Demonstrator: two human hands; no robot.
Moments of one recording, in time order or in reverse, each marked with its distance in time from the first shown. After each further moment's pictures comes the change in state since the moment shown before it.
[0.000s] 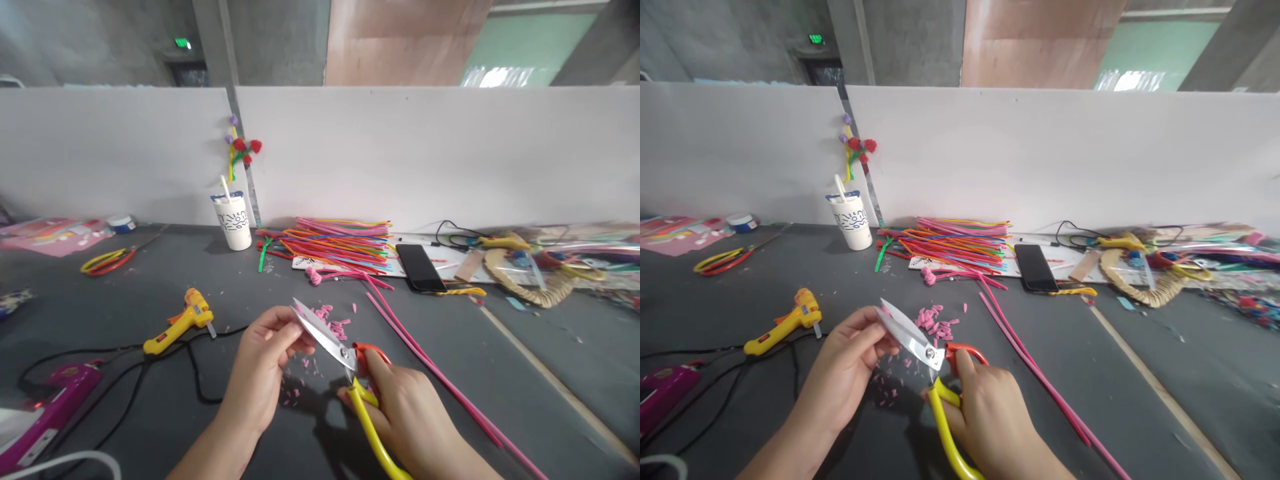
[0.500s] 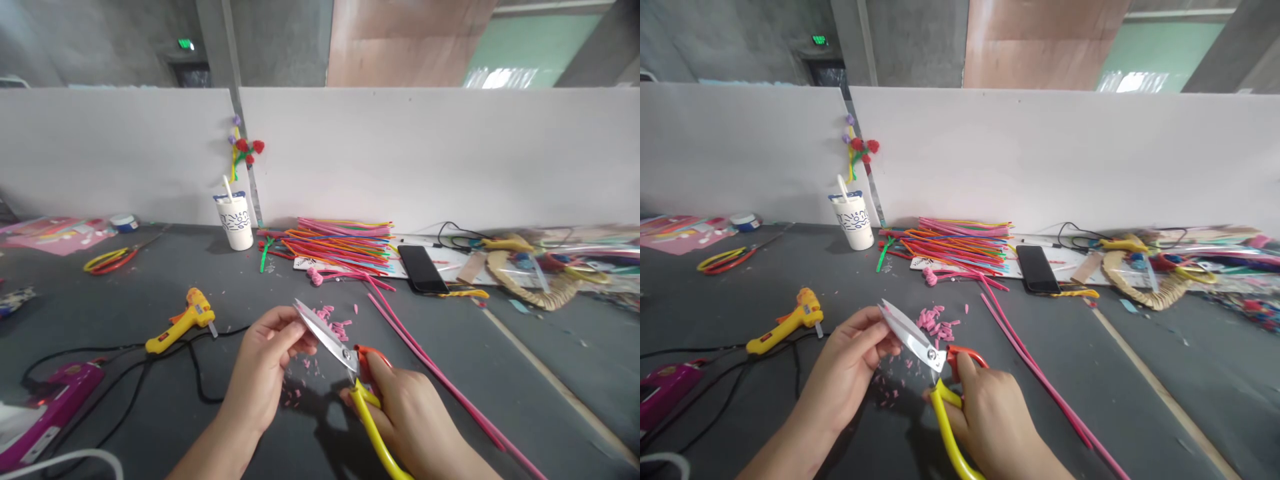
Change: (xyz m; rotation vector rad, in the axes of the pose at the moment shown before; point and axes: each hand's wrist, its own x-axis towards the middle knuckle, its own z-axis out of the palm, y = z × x) left_hand 0.000 0.000 0.000 -0.005 0.002 -0.003; right_hand 0.000 -0.002 -0.001 0.005 -0.051 0.024
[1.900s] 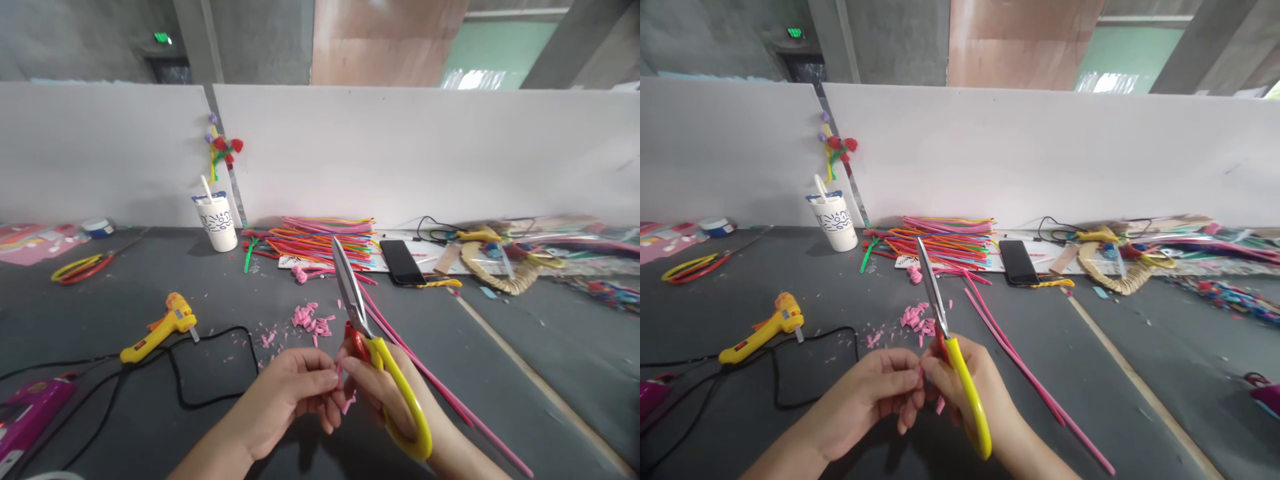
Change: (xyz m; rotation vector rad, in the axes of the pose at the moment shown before) left_hand -0.017 -0.018 0.020 0.016 -0.433 -0.538; right_hand 0.006 -0.008 -0.020 1.127 -0.122 0.365
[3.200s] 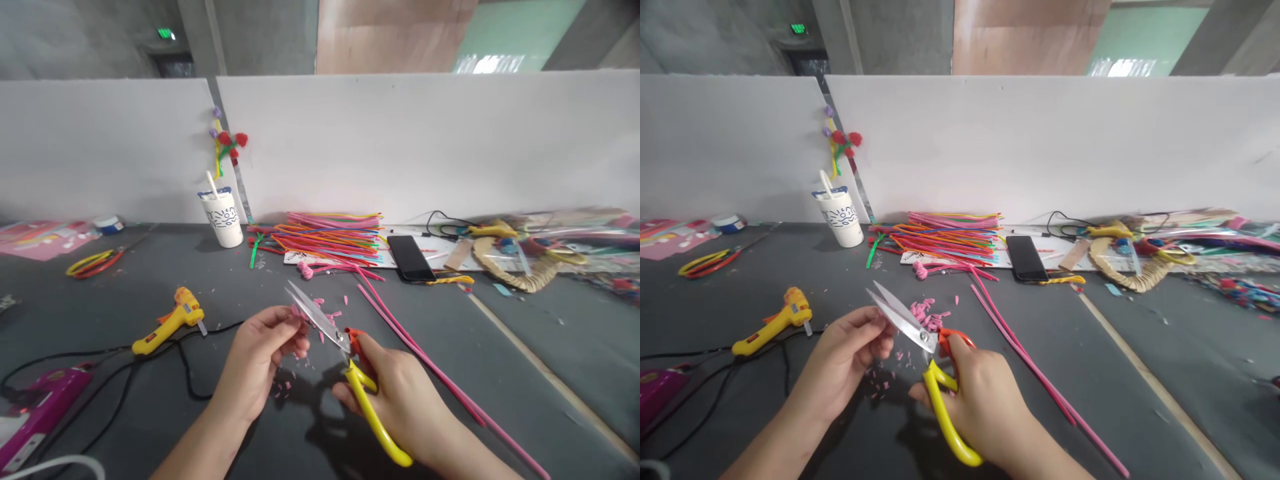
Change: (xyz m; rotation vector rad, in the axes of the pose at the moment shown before) left_hand -0.002 0.025 -0.018 -0.008 0.399 0.376; right_hand -0.002 0.007 -0.005 -0.881 0.129 -0.277
